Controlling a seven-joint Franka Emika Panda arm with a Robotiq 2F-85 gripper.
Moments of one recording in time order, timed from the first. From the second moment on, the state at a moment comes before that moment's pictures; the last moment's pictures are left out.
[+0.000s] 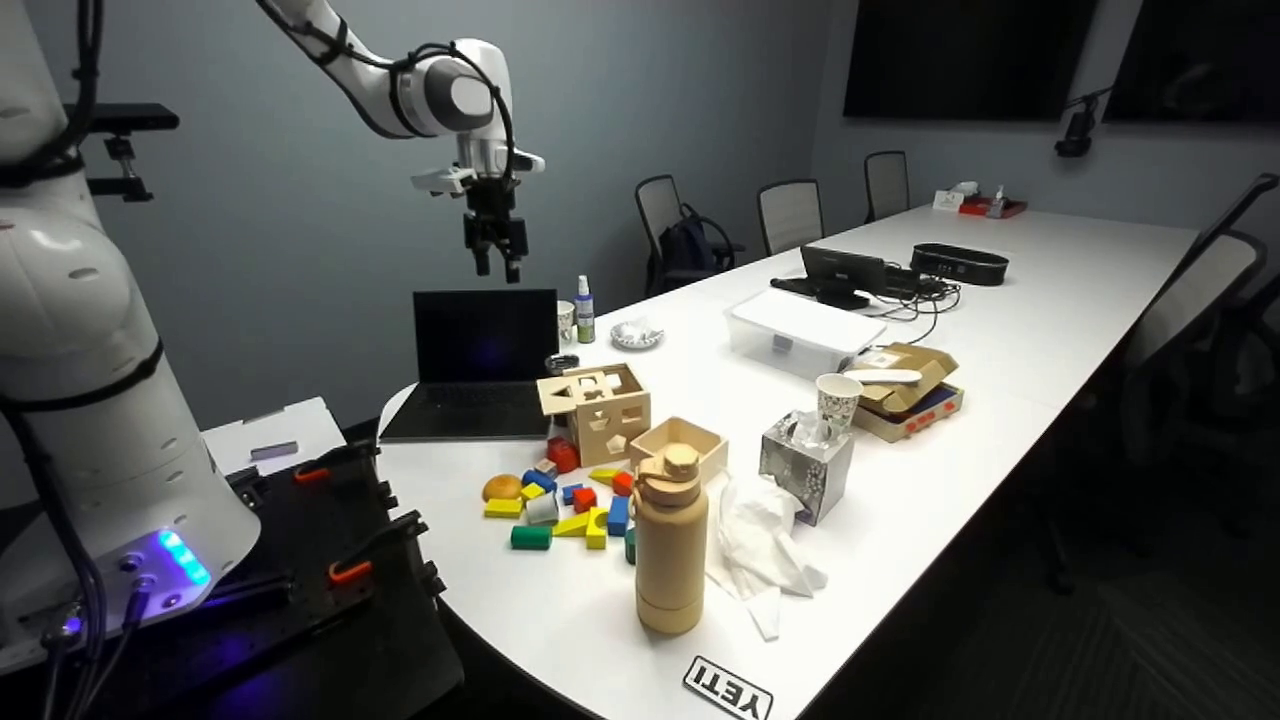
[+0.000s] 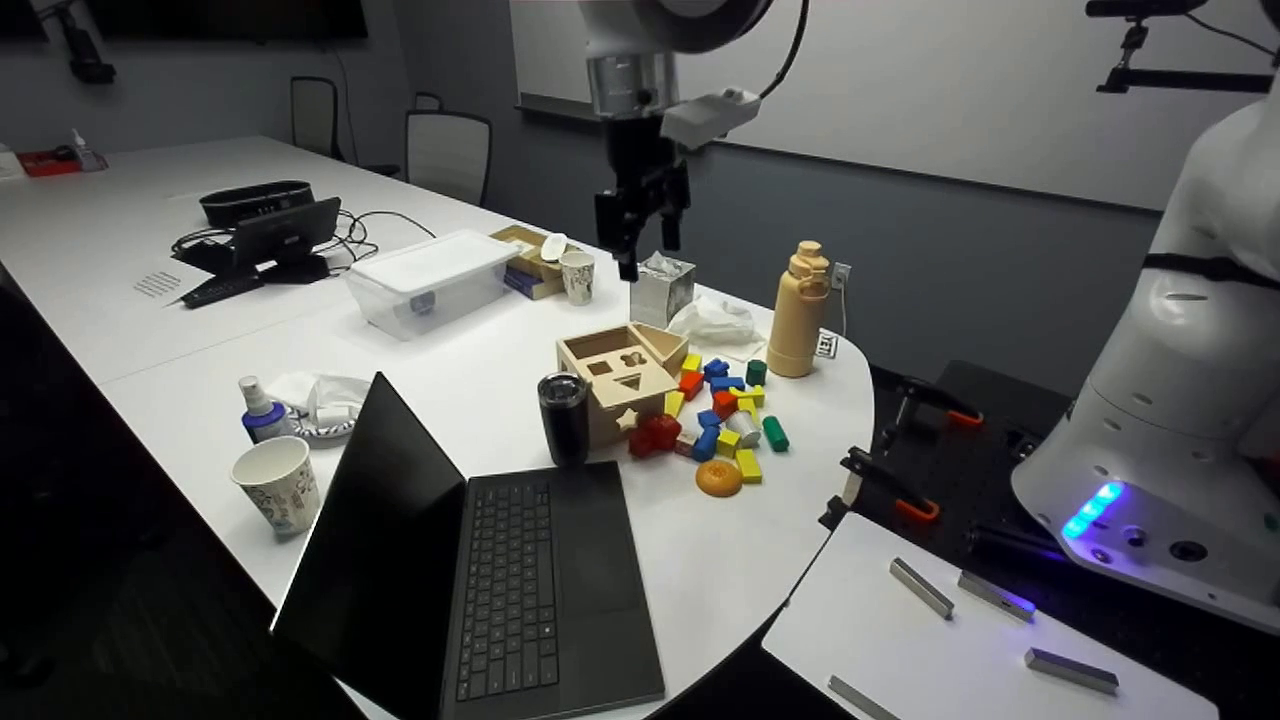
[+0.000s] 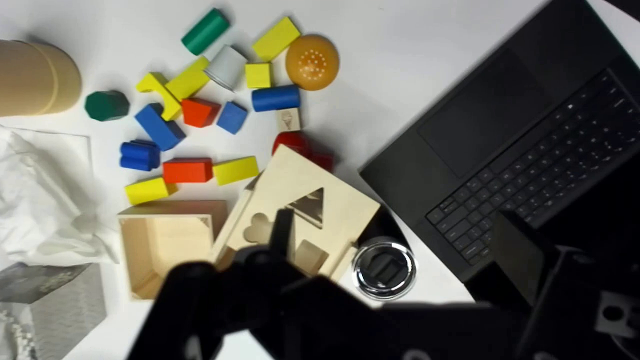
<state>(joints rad) 0.15 0.06 0.18 -2.23 -0.09 2.19 0.26</state>
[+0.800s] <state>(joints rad) 0.28 0.56 0.16 -2.02 -0.13 2.47 0.30</state>
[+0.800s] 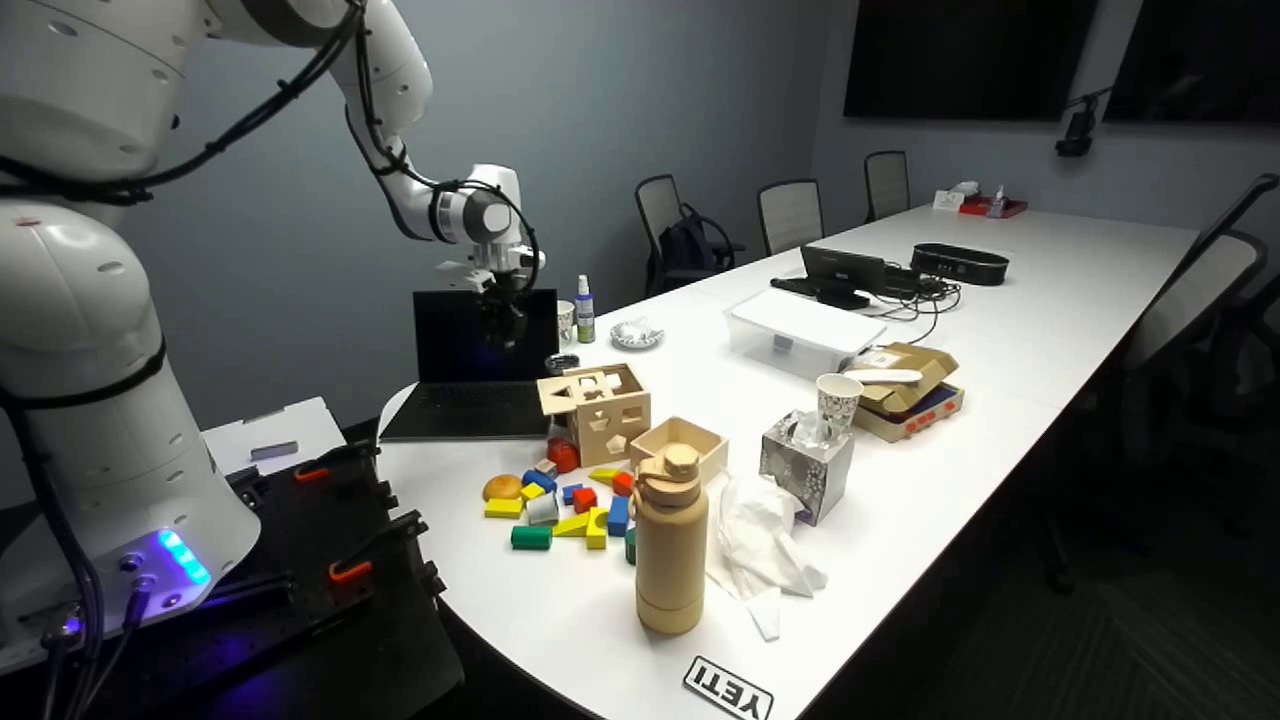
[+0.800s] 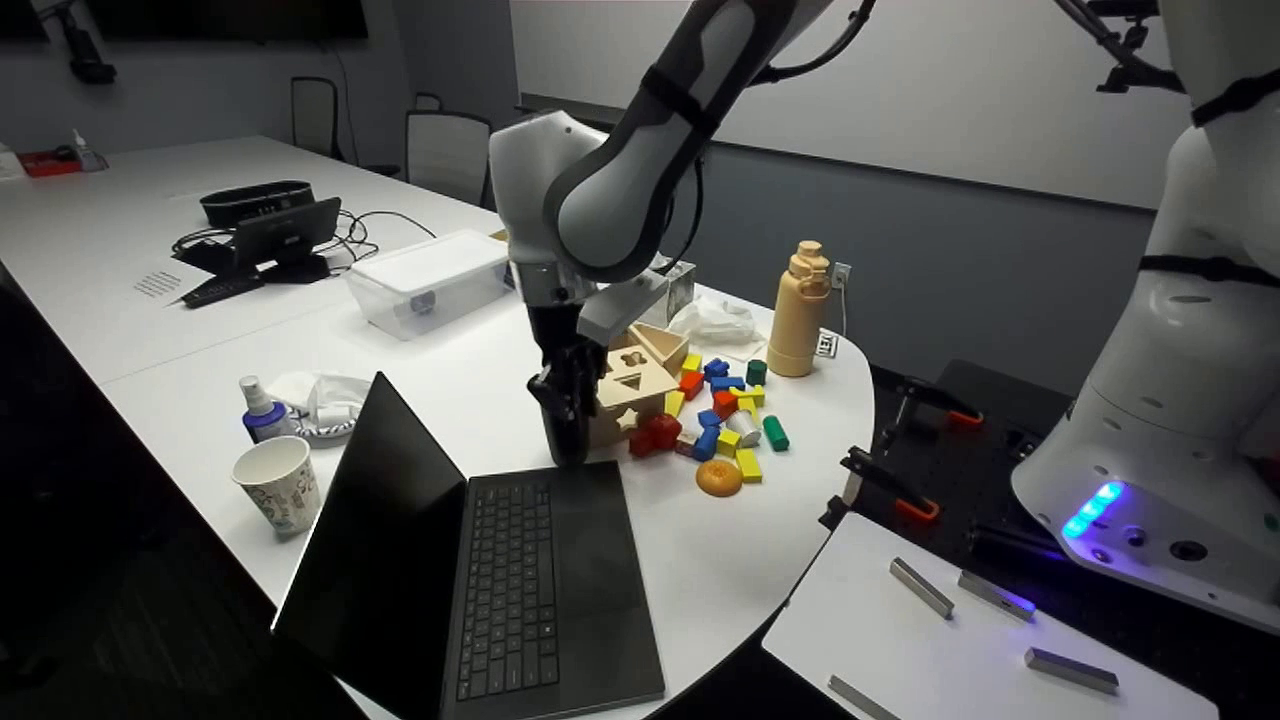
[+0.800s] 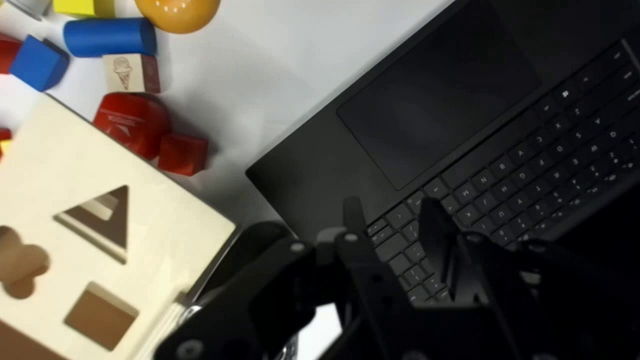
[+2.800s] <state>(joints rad) 0.34 1.11 0.20 -1.47 -0.11 2.33 -0.04</state>
